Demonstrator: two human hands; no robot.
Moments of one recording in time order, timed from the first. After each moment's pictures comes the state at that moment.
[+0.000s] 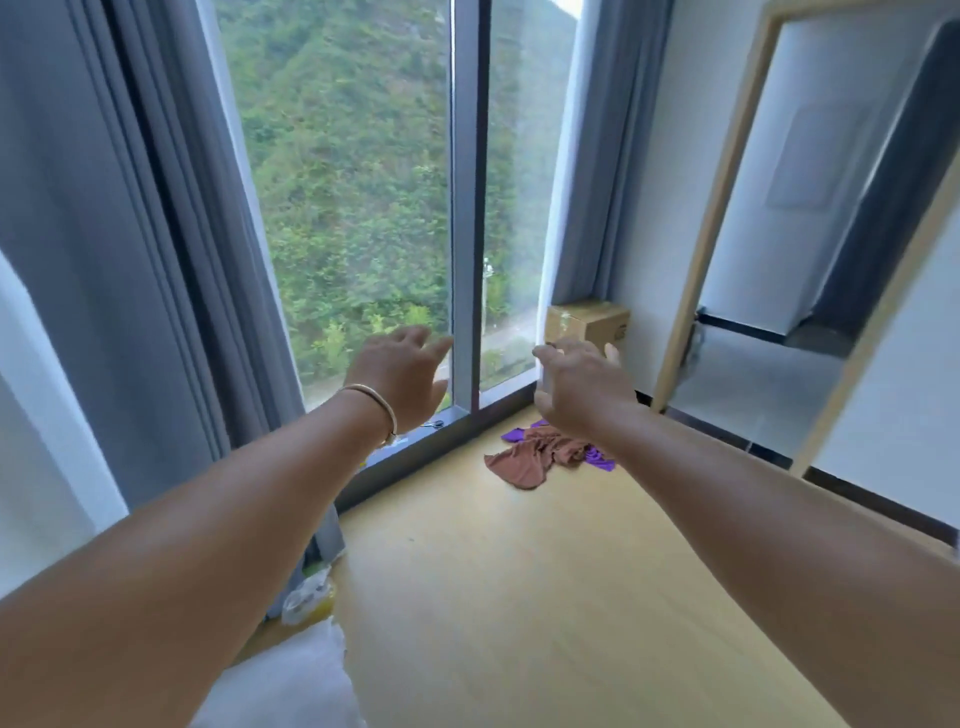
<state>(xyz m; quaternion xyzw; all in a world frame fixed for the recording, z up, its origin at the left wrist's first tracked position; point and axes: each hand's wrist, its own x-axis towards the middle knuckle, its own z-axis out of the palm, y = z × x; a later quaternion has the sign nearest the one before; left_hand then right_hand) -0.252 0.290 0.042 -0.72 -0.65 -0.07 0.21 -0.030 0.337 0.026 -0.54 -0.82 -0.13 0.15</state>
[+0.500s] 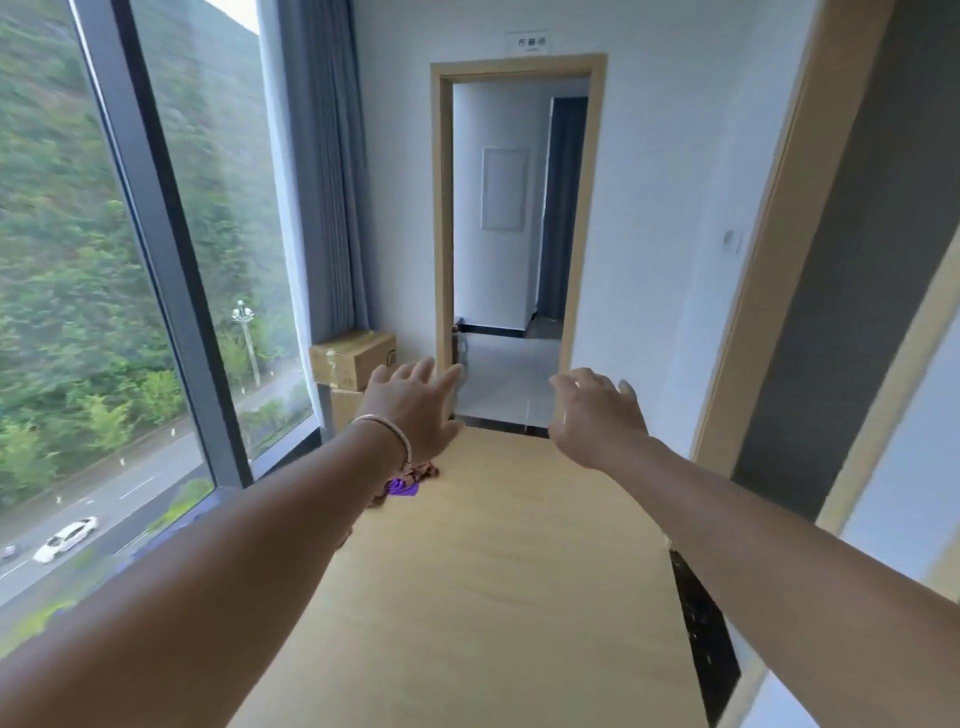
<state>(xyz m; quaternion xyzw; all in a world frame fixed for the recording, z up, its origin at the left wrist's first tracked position) 0.030 0.367 0.042 -0.88 -0.43 -0.11 0.19 0.251 0.284 0.027 -0.78 -0.61 -0.14 0.11</state>
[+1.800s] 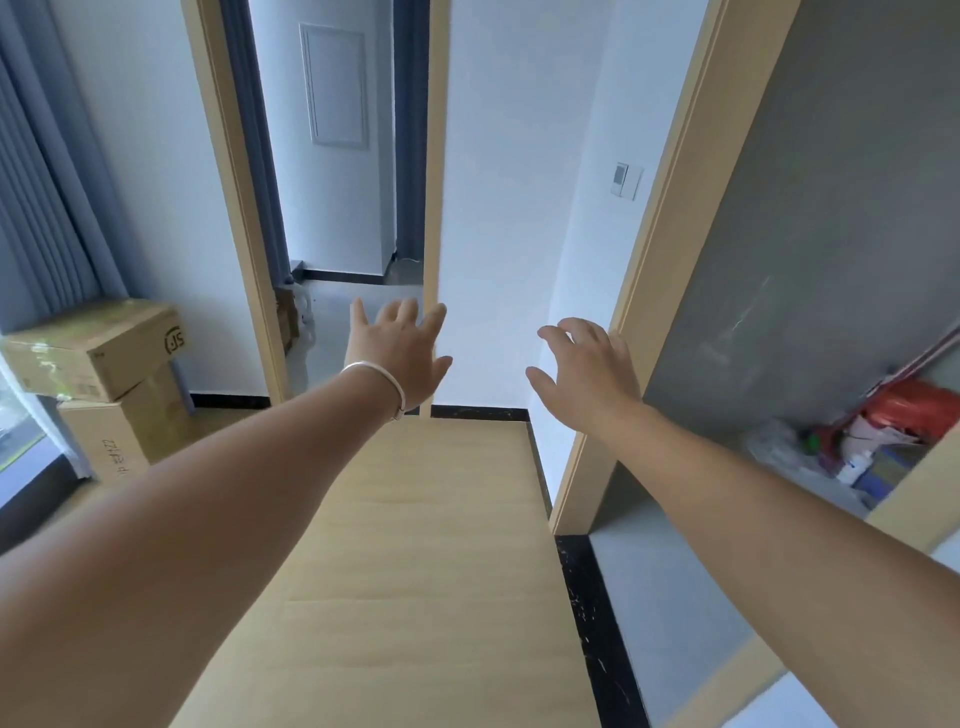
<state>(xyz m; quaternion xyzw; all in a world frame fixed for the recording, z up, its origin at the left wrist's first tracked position) 0.463 0.718 -0.002 -0.91 -0.34 -0.15 0.18 0.635 0.565 -0.010 -0.84 -0.50 -0.20 0.10</state>
